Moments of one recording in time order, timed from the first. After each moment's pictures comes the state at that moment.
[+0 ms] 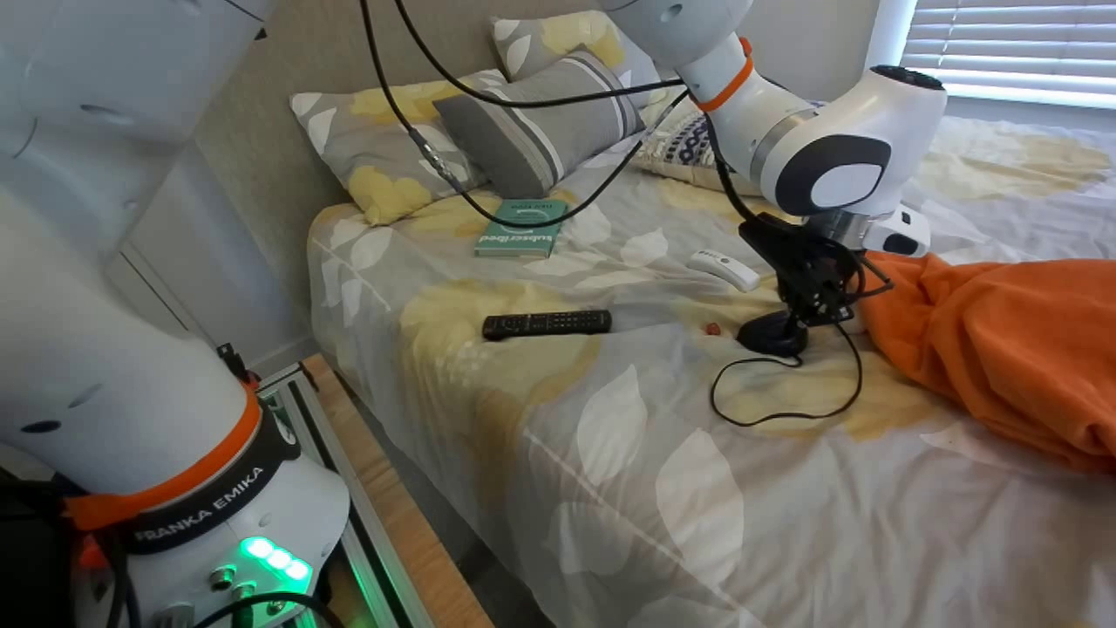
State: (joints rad) arm -0.25 0.92 -0.05 -1.52 0.22 2.37 -0.08
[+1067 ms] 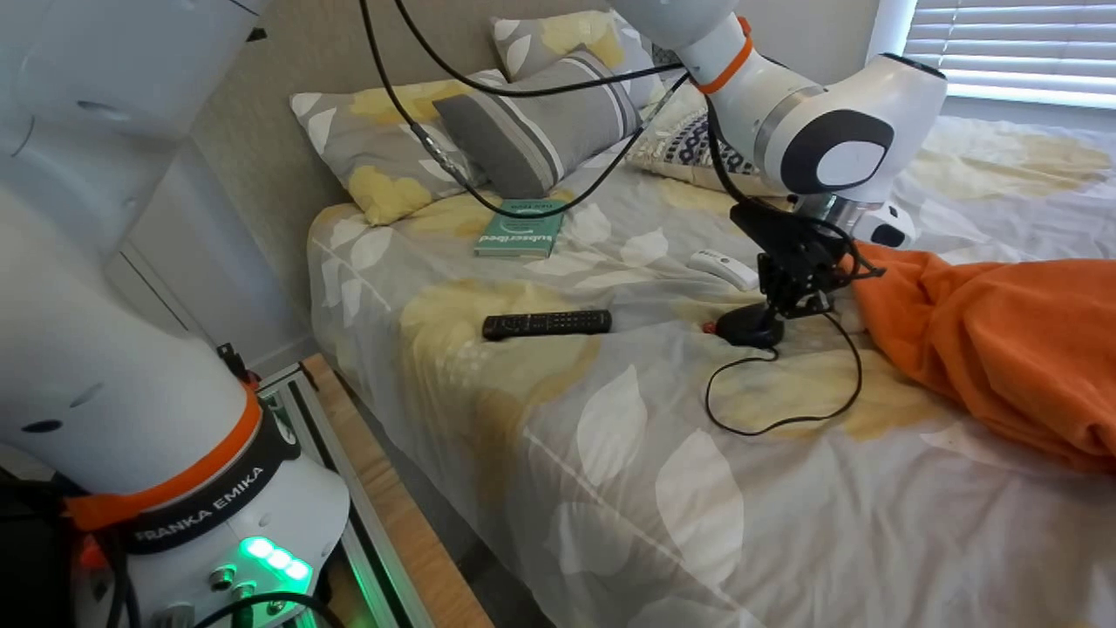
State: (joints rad) arm -0.24 0.90 -0.04 -1.50 0.21 2.20 -0.08
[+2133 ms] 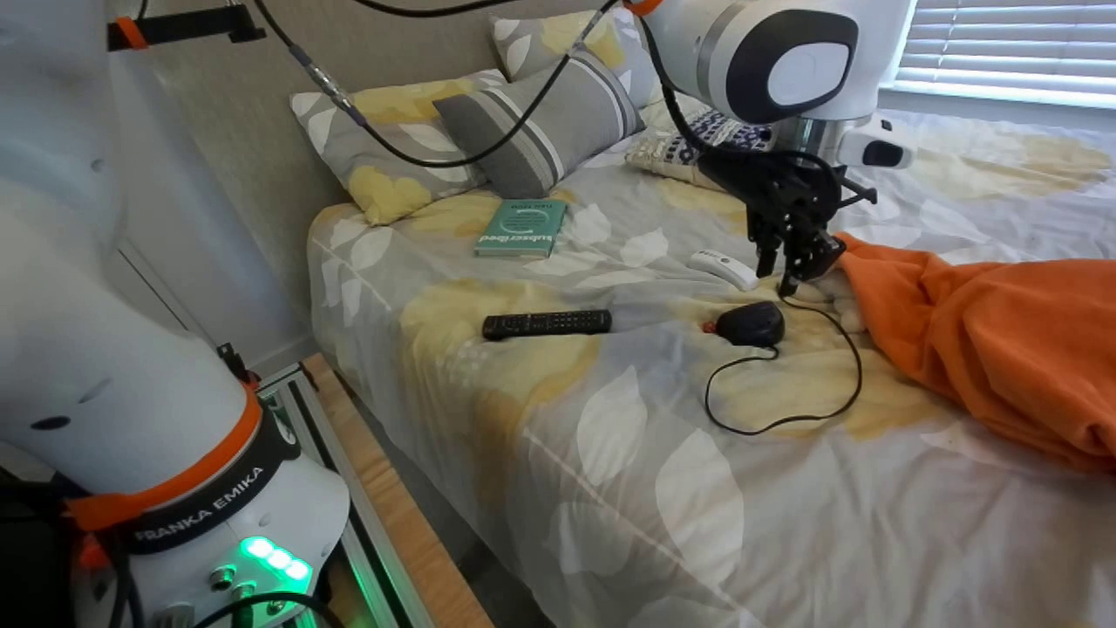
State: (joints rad) arm -0.19 0.53 -0.09 -1.90 0.15 2.42 -0.06
